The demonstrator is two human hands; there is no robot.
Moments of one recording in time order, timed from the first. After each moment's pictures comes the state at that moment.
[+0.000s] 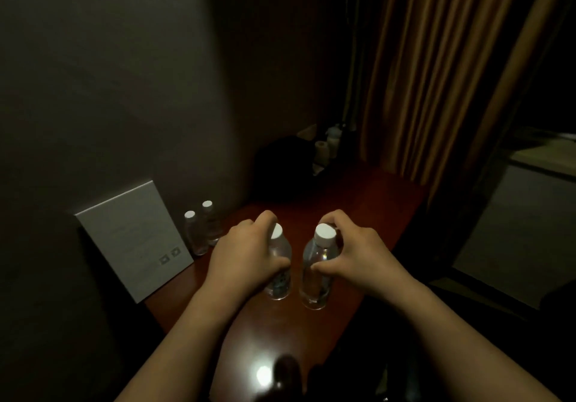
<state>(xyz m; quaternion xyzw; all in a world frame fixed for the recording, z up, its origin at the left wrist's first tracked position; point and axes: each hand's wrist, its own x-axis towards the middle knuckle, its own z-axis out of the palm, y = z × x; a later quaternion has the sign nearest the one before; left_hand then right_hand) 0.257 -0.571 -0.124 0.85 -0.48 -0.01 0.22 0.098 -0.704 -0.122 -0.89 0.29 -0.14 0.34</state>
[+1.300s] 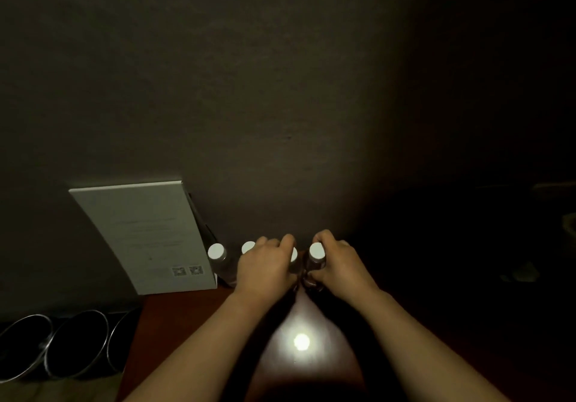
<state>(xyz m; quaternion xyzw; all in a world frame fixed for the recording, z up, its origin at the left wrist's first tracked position) 0.575 -0.815 -0.317 0.99 -0.14 -0.04 0.07 0.567 -0.980 -0.335 -0.94 0.01 0.10 0.33</state>
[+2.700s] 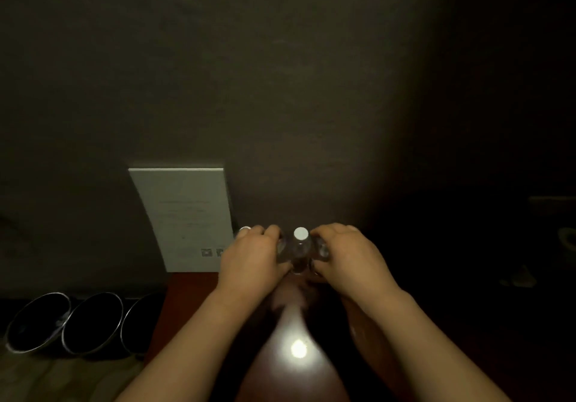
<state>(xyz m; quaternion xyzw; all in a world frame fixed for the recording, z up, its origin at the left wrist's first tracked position) 0.515 -0.756 -0.238 0.99 -0.05 -0.04 0.11 0.507 -0.932 -0.227 -0.98 -0.10 0.01 0.18</state>
